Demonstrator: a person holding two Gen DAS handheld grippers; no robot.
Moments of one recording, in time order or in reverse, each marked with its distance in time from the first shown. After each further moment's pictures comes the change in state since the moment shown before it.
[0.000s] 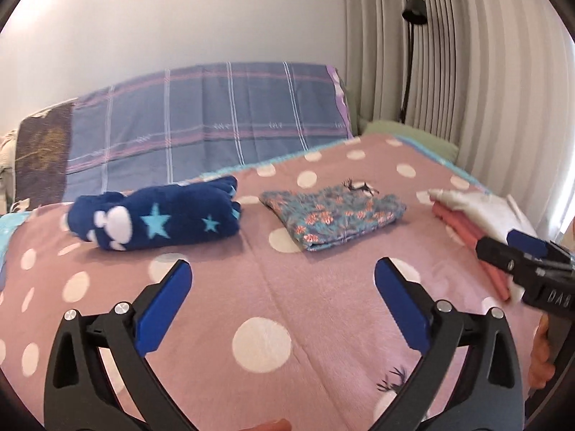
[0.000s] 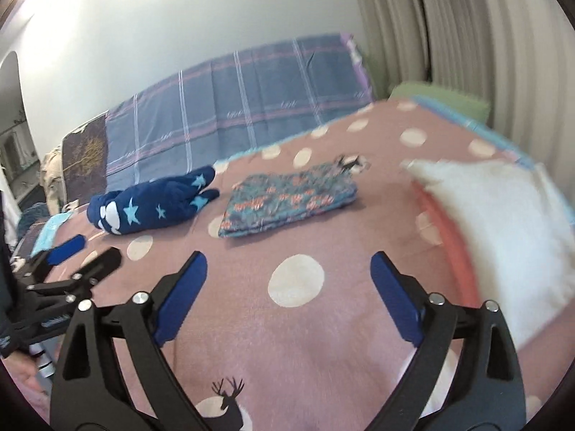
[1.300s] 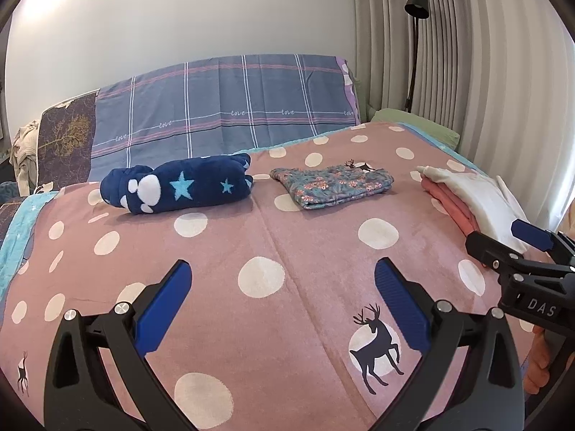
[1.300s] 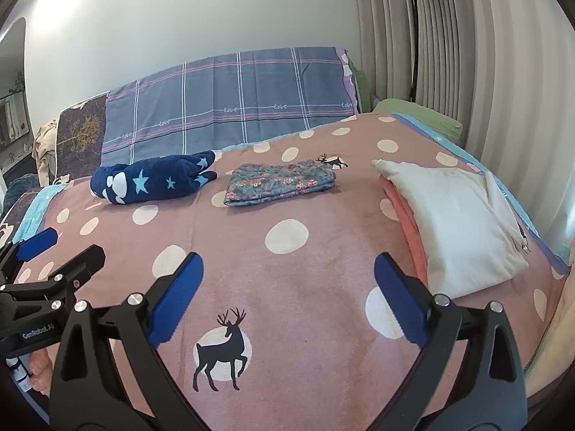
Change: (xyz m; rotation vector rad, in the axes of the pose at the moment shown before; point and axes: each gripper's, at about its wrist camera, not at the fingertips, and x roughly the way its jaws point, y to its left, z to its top) left arm -0.065 -0.025 -0.039 -0.006 0.063 0.073; right arm -0.077 0.020 -0.039 -0.088 0.010 -0.079
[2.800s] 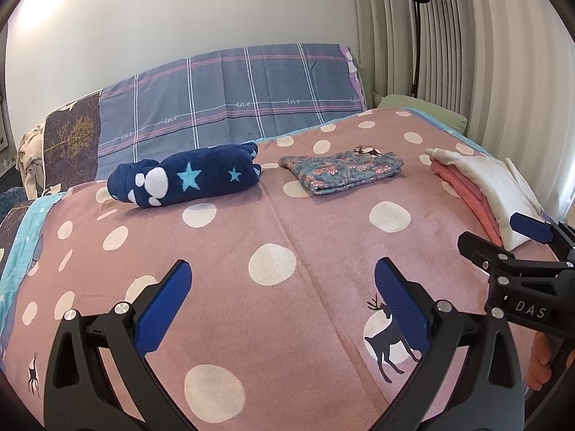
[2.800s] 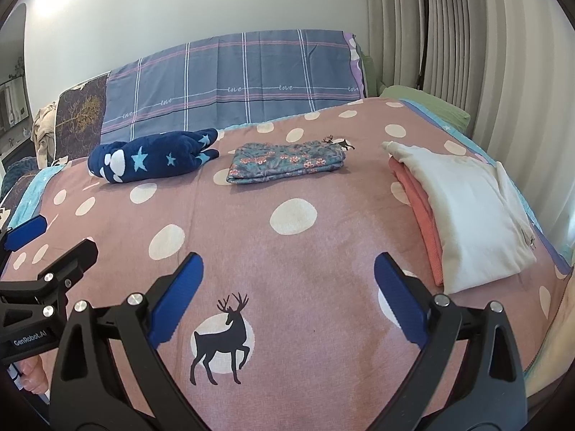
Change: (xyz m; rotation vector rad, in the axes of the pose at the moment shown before) left arm 0.005 0.000 -0.009 0.036 0.038 0.043; right arm 0.024 0.012 -0.011 -0.032 0.068 -0.002
